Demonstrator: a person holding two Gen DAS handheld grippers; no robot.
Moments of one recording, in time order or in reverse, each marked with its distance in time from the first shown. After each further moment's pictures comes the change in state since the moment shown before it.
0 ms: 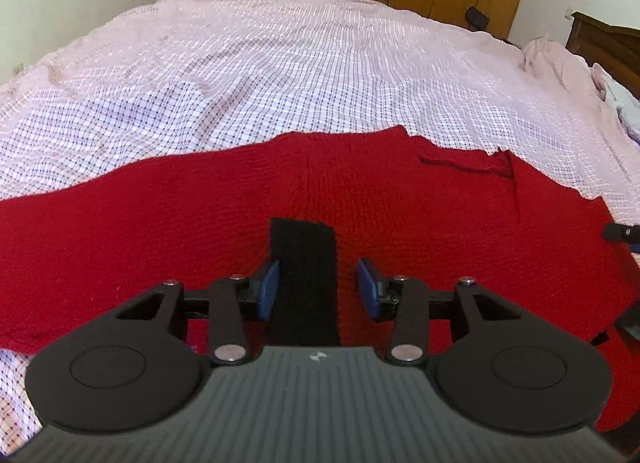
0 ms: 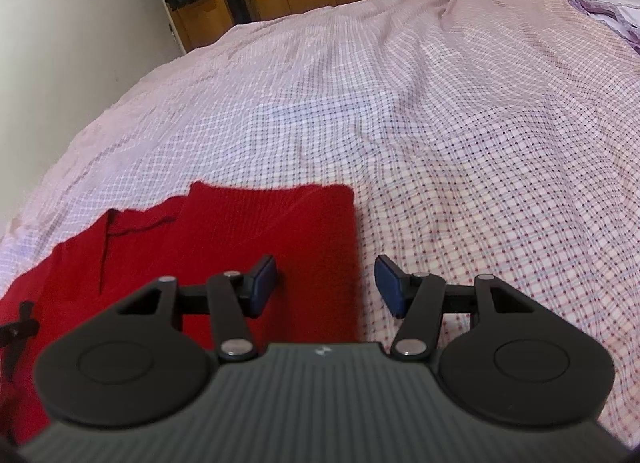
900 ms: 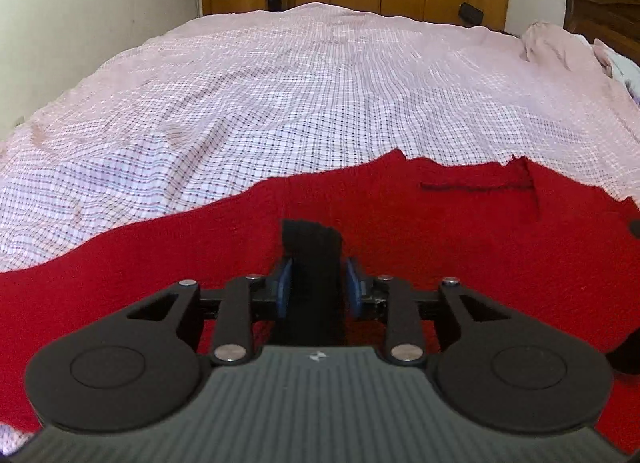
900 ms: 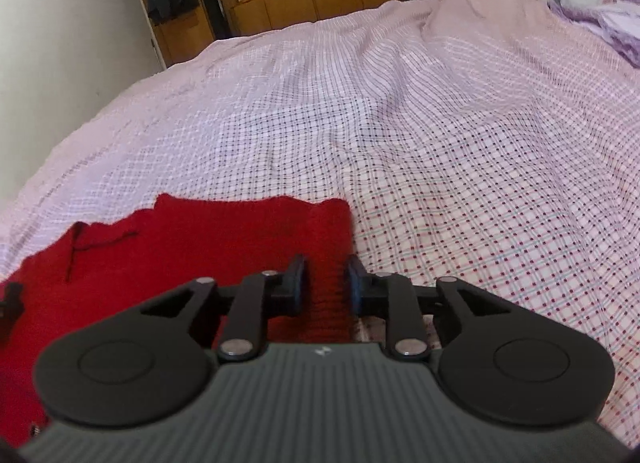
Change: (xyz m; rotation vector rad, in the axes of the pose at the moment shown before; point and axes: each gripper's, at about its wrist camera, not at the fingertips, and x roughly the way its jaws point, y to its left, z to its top) left arm 0.031 -0.024 0.025 0.105 -0.054 0.063; right arm 0.018 -0.007 -0.003 0.012 -0.060 -0.060
